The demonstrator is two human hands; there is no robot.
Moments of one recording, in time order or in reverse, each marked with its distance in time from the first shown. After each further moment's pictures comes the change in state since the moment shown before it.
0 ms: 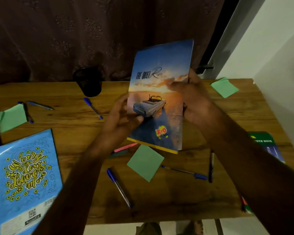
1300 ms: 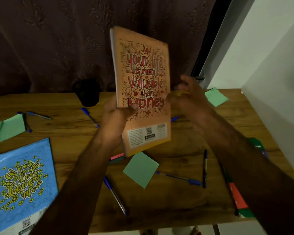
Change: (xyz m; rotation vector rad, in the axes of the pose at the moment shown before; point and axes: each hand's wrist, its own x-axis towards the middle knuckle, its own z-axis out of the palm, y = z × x) left_hand 0.014 0.058 0.023 -0.418 0.155 0.034; right_hand -0.037 -0.038 -0.010 -0.499 0.037 -0.013
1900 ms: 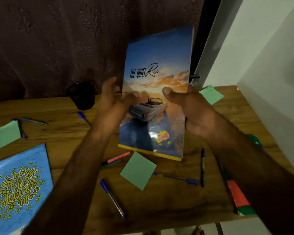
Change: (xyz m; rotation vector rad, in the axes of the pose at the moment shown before) left_hand 0.020 0.016 0.014 0.295 0.029 0.090; right_hand -0.003 0.006 -0.008 0.426 -0.146 0.014
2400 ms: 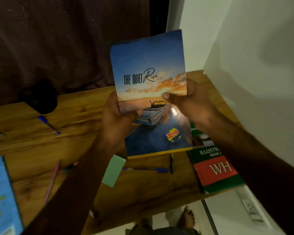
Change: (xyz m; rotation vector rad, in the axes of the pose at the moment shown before) left_hand -0.041 -0.032 0.110 -0.004 -0.190 -0.041; right_hand -0.030 0.013 -0.133 -0.380 0.228 -0.151
